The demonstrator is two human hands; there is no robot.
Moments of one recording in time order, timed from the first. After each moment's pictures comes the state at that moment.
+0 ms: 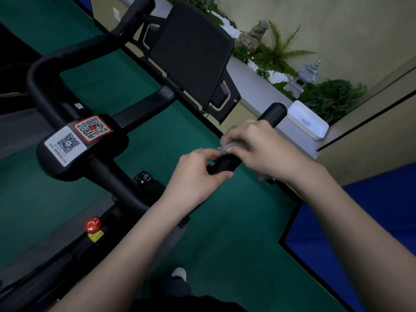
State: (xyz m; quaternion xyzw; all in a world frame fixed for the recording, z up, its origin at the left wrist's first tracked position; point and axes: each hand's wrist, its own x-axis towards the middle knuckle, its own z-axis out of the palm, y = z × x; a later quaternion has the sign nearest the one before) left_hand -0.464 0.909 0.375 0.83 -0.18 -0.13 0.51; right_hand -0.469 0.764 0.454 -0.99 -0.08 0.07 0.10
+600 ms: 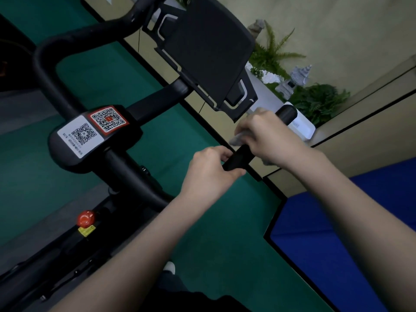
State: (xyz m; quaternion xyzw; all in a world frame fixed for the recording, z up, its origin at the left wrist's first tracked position) left_hand -0.464 0.909 0.370 0.82 -0.14 -0.16 0.53; right_hand -0.448 0.777 0.453 -1.00 -0.03 0.06 -0.01
